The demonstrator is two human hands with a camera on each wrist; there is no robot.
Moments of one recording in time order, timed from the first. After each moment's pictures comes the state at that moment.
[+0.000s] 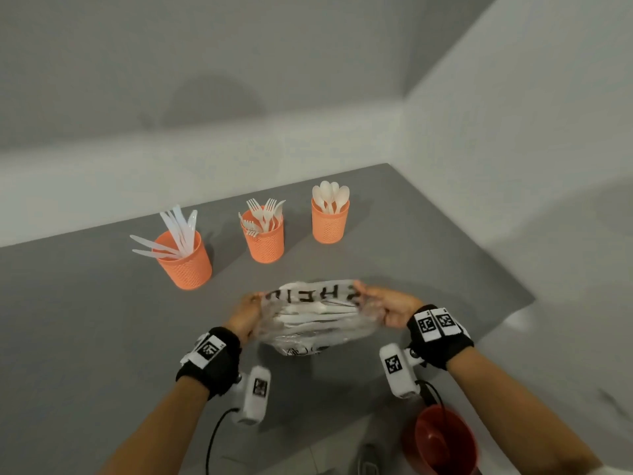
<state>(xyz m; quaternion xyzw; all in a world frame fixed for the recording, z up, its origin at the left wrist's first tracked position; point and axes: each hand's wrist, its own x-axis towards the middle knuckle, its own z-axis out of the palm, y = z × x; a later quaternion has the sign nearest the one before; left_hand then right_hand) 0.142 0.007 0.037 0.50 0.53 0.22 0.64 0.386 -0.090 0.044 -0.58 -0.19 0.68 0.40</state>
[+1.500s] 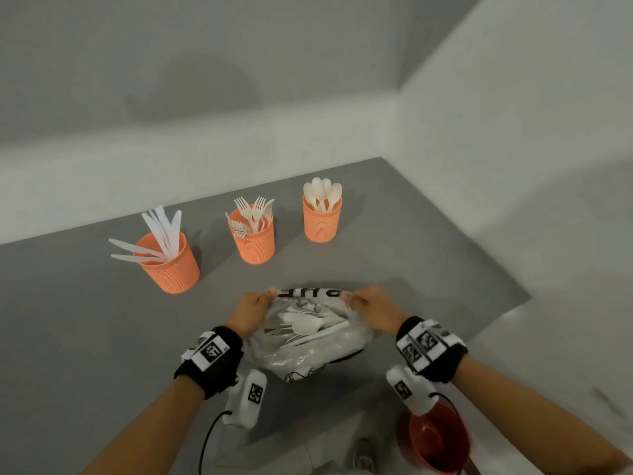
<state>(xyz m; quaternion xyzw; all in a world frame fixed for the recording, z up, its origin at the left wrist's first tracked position) 0.160 0.028 0.018 0.69 0.51 0.15 0.48 0.373 -0.087 0.031 -0.77 -0.50 0.32 0.24</state>
